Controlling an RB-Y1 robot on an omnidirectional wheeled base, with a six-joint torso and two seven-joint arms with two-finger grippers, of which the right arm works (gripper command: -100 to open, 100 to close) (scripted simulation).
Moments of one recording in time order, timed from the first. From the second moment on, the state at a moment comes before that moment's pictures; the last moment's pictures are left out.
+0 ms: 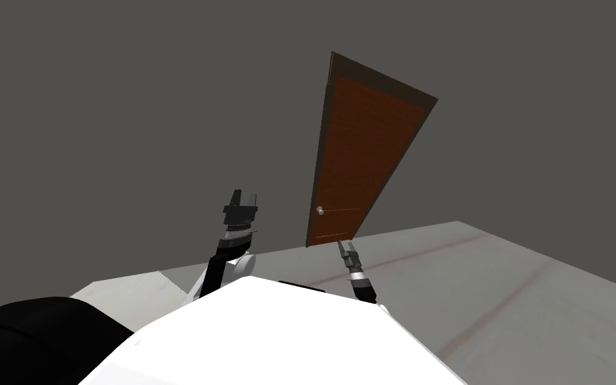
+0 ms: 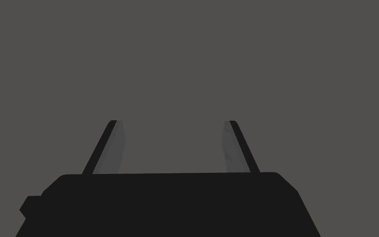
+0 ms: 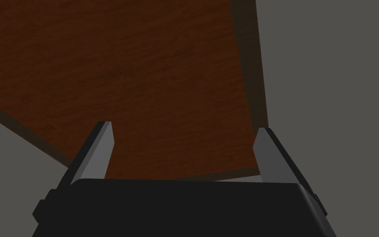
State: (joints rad) arm 0.35 -0.16 -0.01 -1.43 0.34 -0.75 0.68
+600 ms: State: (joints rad) arm 0.32 -0.17 -0.02 -1.29 0.39 -0.81 0.80
